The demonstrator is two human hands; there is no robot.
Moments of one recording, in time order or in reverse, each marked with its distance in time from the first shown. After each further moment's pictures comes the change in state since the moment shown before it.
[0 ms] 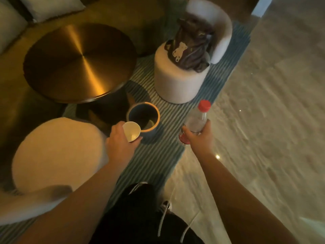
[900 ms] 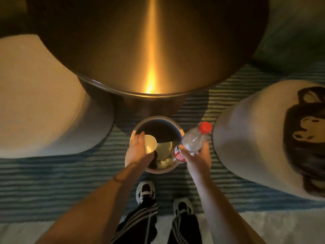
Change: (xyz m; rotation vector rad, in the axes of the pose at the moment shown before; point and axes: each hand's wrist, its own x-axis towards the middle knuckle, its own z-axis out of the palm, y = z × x) left_hand 0.255 -0.138 0.367 -0.043 0.020 -0.945; right_hand 0.415 0.160 0.330 -0.085 -0.915 -0.008
